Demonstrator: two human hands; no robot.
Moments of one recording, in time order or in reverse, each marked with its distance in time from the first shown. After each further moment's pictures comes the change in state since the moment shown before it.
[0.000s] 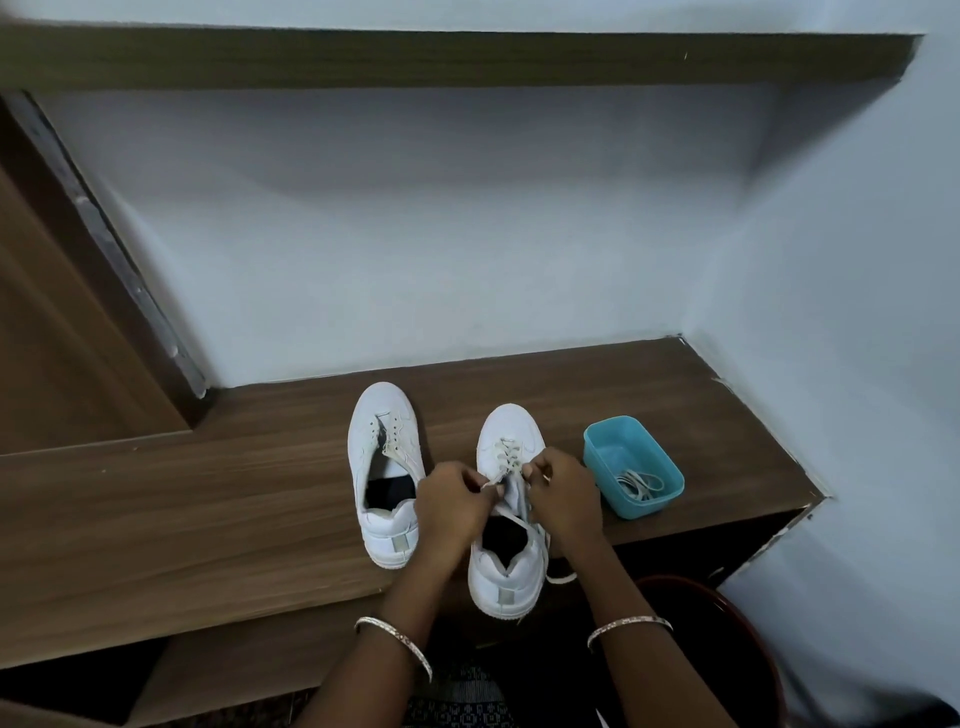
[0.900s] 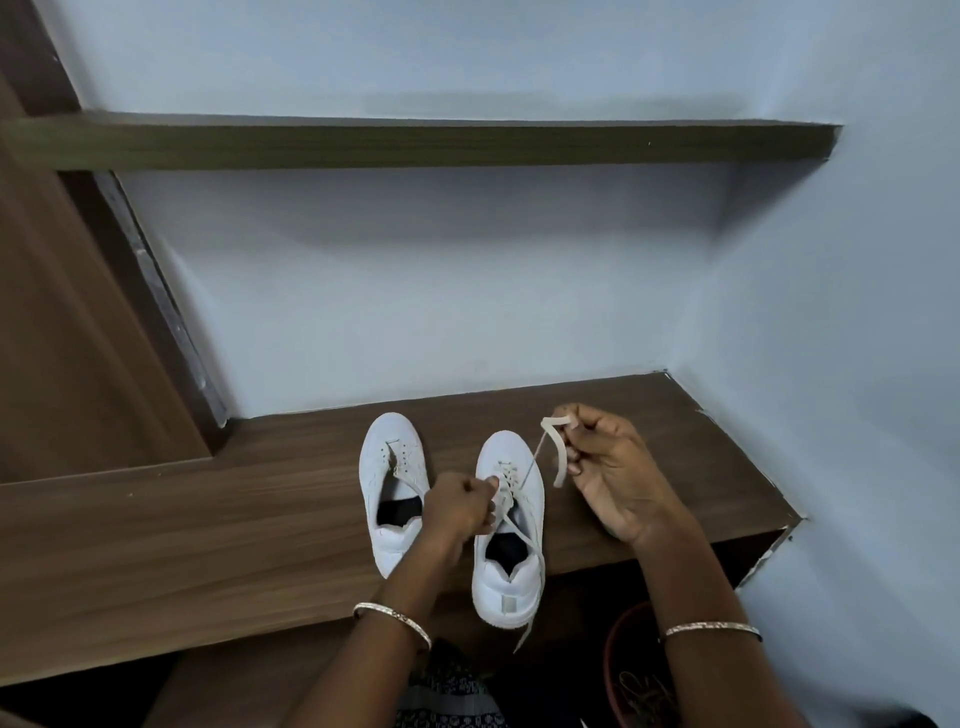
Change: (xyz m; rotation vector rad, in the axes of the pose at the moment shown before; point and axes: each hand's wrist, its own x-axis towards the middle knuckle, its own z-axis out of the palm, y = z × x) left_hand -0.009 0.028 -0.029 -0.382 -0.169 -0.168; right_hand -0.043 -0.070 -0.114 1.206 -0.373 -0.159
